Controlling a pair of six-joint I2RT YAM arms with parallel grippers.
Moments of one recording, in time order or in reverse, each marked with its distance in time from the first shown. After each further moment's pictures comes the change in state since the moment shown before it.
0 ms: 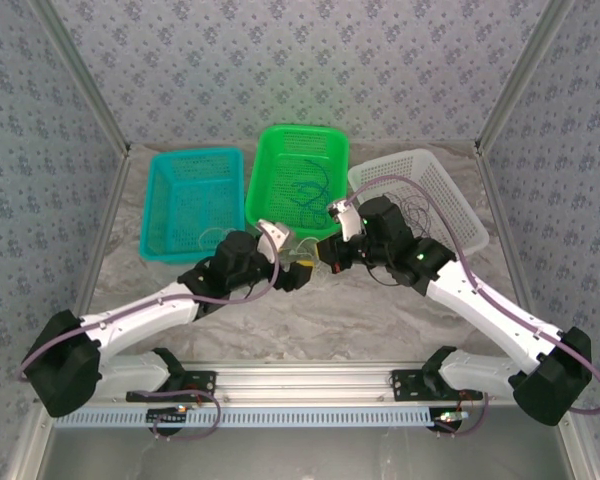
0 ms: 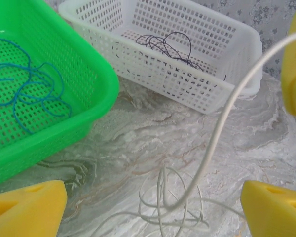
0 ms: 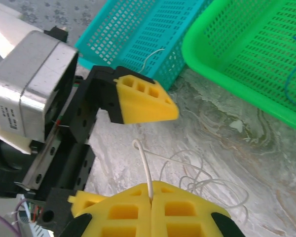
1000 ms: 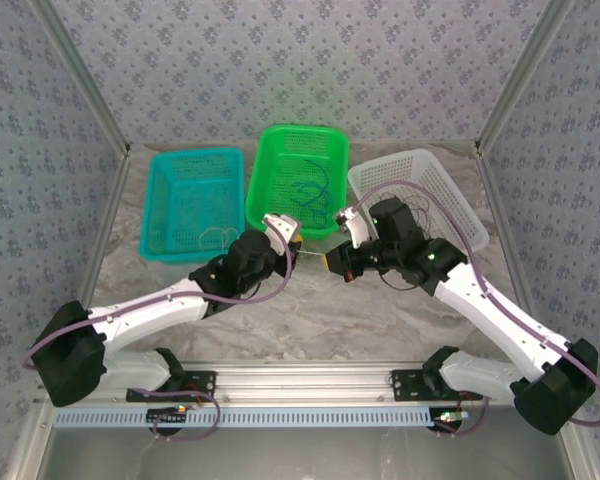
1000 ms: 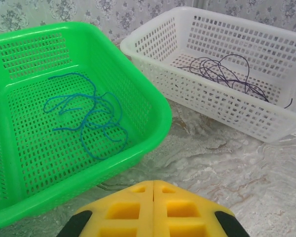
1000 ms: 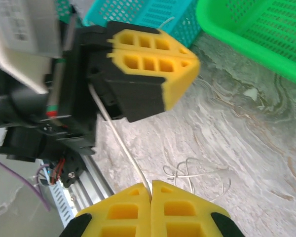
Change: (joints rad) left arm -0.069 0.052 0.081 -0.013 -0.334 0.069; right arm -0.074 -0.030 0.003 -0.167 -0.117 -0.071
